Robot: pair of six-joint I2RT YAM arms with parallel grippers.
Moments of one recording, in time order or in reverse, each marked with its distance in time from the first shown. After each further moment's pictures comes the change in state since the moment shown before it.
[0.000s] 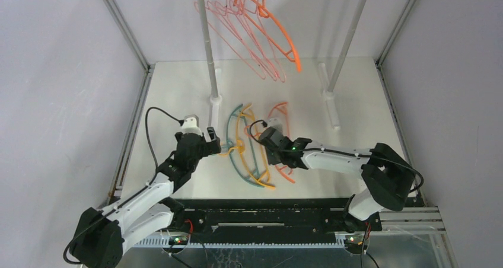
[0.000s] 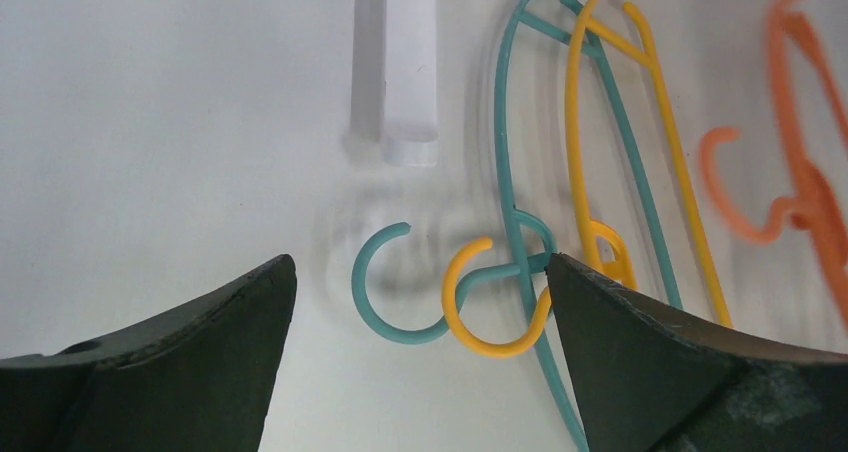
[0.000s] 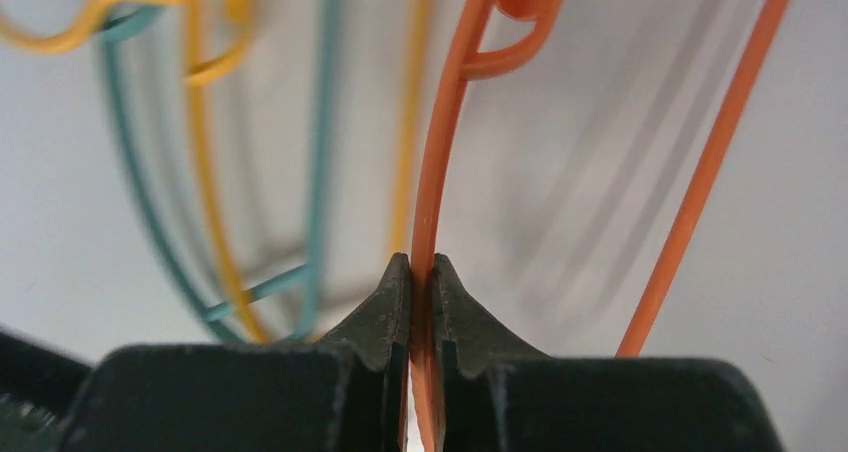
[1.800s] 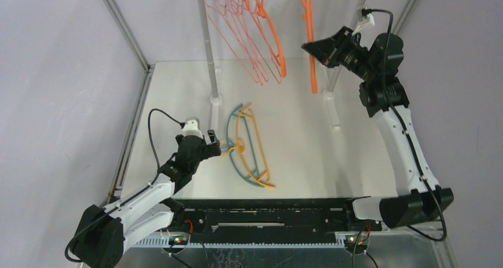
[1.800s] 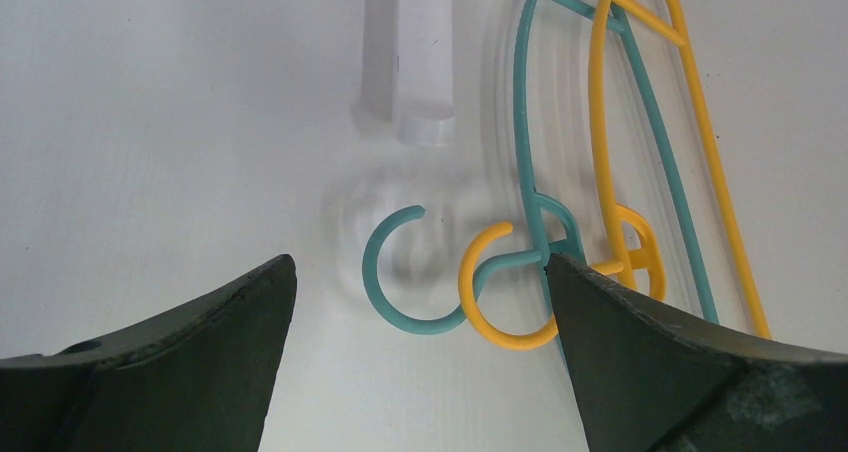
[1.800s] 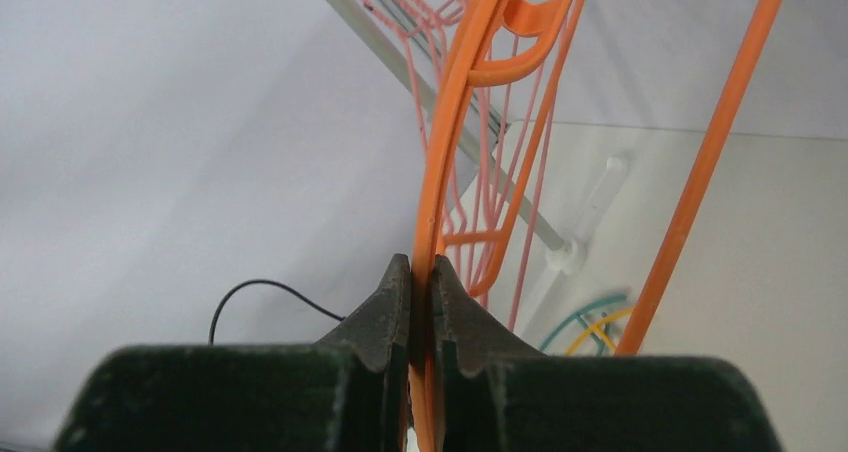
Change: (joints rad) left arm 0.002 -0.014 -0.057 0.033 -0.010 0.001; right arm -0.834 -0.278 0.562 0.192 -0.877 0.169
